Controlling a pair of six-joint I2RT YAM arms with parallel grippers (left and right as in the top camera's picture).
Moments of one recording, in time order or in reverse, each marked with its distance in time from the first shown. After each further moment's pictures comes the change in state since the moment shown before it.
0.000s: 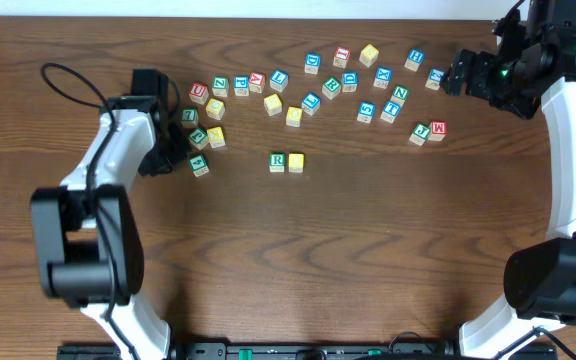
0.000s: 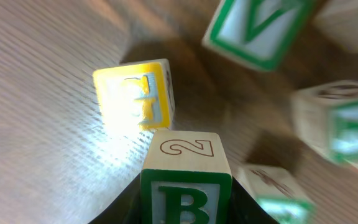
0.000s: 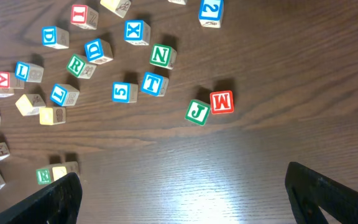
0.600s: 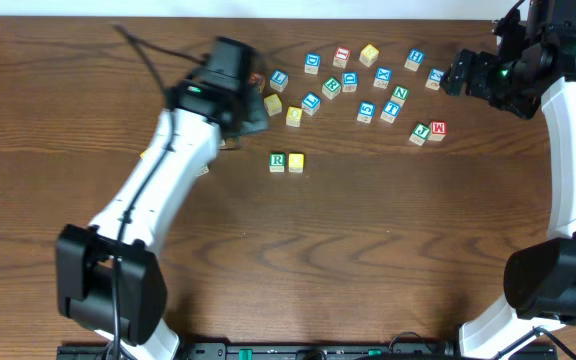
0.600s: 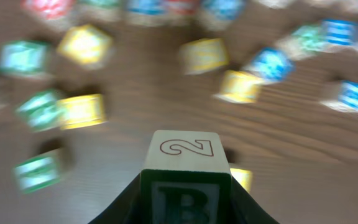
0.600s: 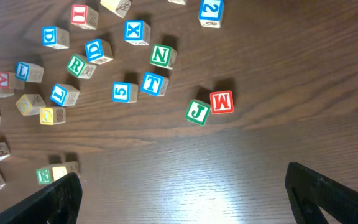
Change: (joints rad) left arm -0.407 -0.127 0.184 0.060 0.041 0.036; right arm 0.000 0.000 0.000 0.000 0.000 0.000
